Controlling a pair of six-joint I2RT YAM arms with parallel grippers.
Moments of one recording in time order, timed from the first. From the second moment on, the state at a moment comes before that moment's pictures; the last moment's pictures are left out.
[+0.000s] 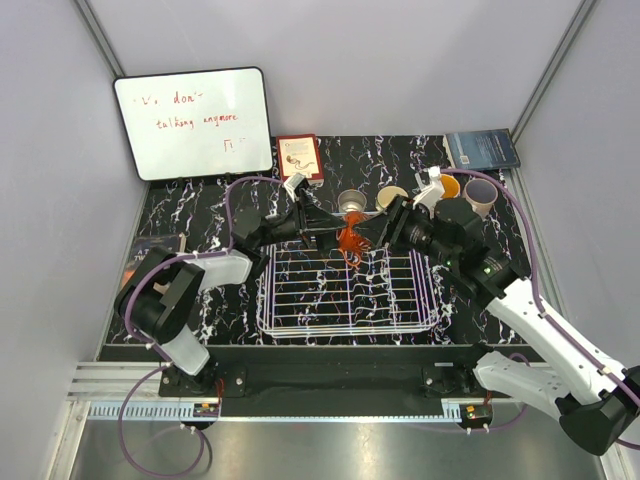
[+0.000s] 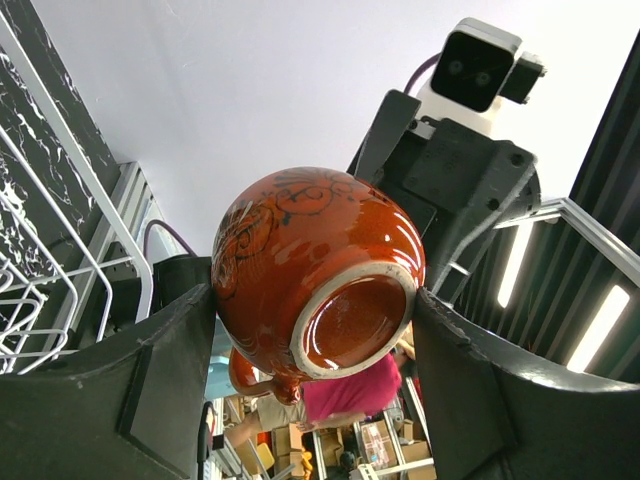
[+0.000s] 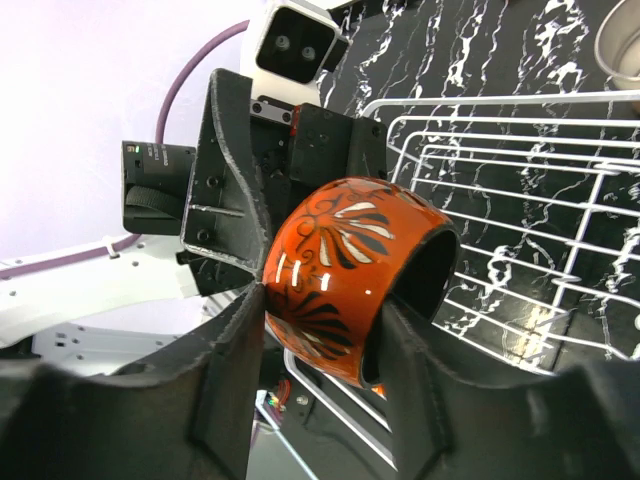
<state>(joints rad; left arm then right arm) -0.53 1.64 0.72 1.24 0.88 -1.73 0.63 0.96 0.97 -0.25 -0.19 0.82</state>
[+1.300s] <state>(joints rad) -0.50 1.68 0.78 1.36 0.90 -1.87 0.59 0.99 0.95 -0.04 -0.31 0.84</state>
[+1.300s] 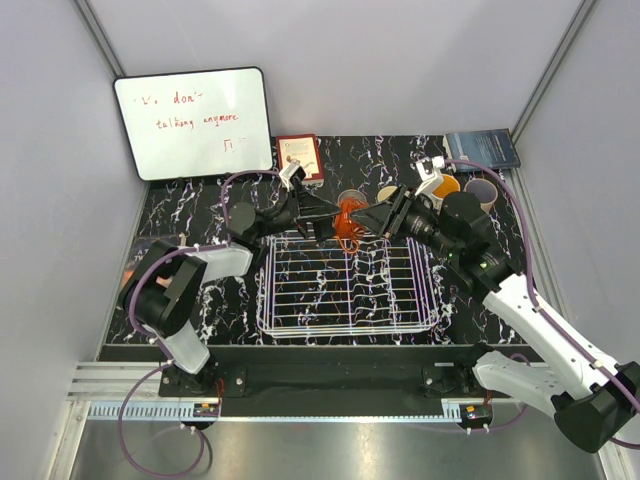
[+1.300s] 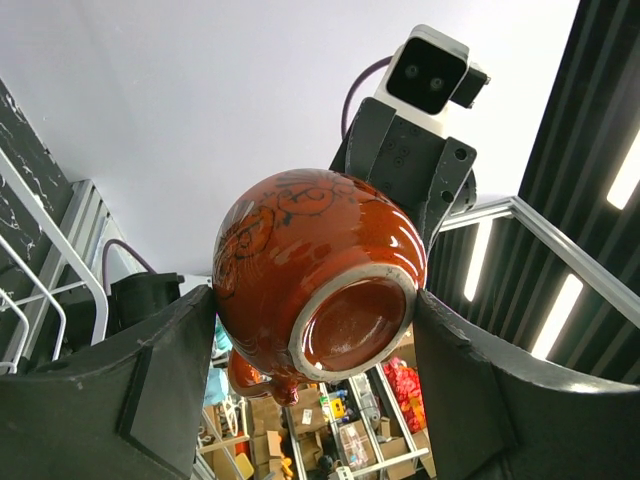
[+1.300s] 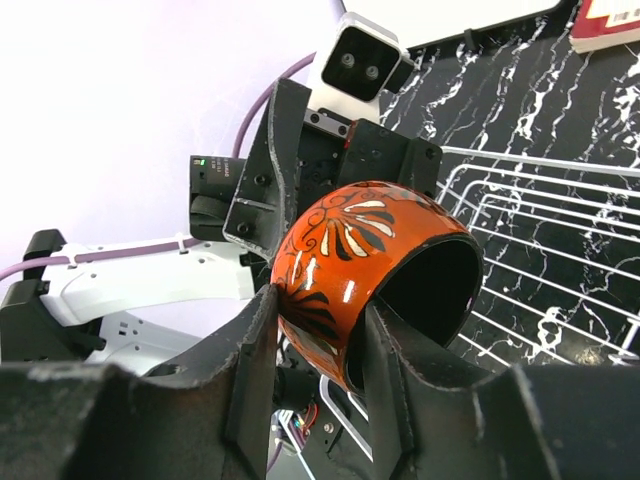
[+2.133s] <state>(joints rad) -0.50 1.77 0.87 1.35 0.92 -1.93 0.61 0.98 0.95 -0.14 -0.40 0.79</state>
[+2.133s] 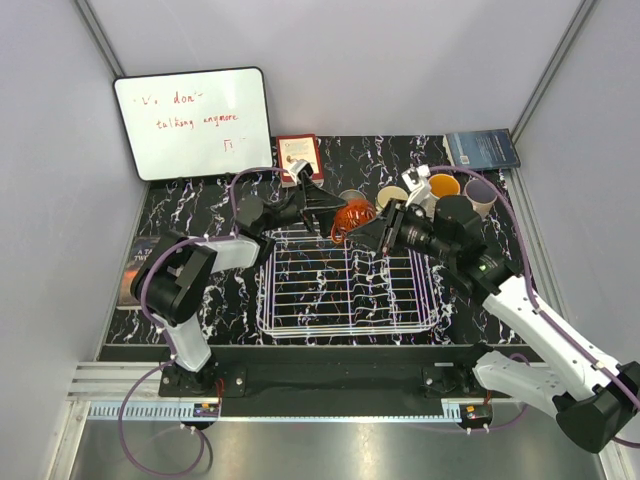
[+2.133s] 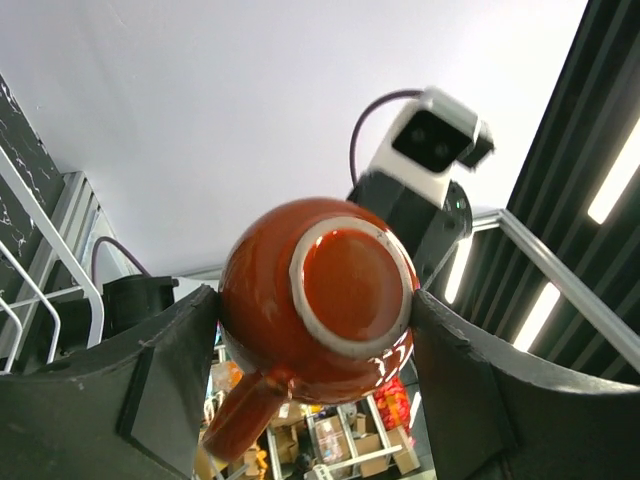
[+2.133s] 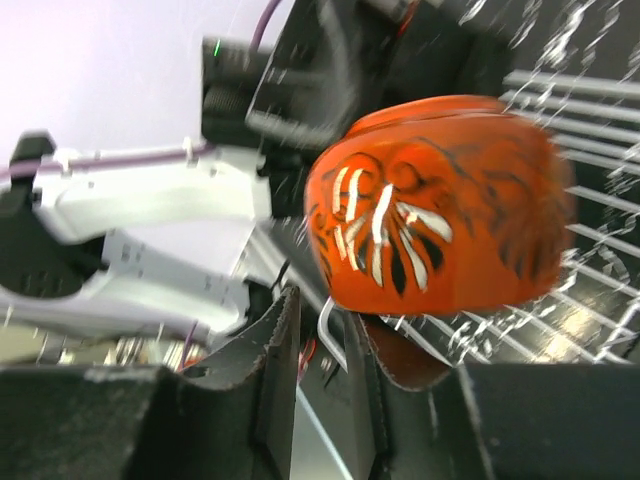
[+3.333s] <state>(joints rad) -0.54 1.77 0.84 1.27 0.97 -1.78 0.63 0.88 0.99 -0.14 -0.32 0.74</state>
